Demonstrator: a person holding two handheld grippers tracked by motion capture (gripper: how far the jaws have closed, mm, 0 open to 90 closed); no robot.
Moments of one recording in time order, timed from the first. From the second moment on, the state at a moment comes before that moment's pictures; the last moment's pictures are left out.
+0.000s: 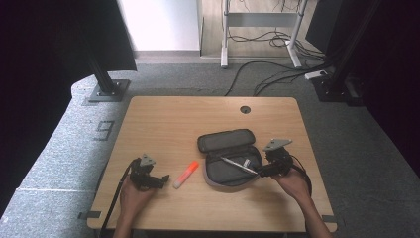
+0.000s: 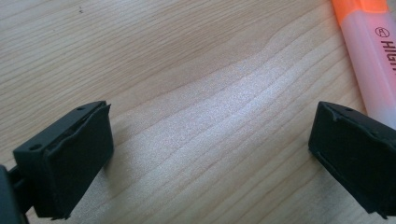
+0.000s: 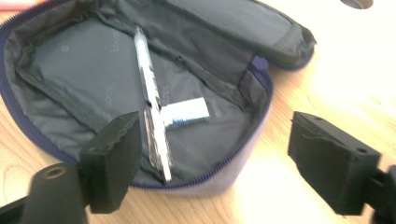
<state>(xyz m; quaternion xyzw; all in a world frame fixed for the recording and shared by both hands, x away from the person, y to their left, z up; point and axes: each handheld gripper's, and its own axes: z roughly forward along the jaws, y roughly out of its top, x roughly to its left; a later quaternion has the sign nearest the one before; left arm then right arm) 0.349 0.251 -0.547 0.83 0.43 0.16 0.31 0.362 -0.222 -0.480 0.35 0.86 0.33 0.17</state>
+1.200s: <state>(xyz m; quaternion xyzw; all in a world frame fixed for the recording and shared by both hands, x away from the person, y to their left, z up) 0.349 0.251 -0.547 0.83 0.43 0.16 0.31 0.328 -0.268 -0.551 0.42 0.83 0.32 0.19</state>
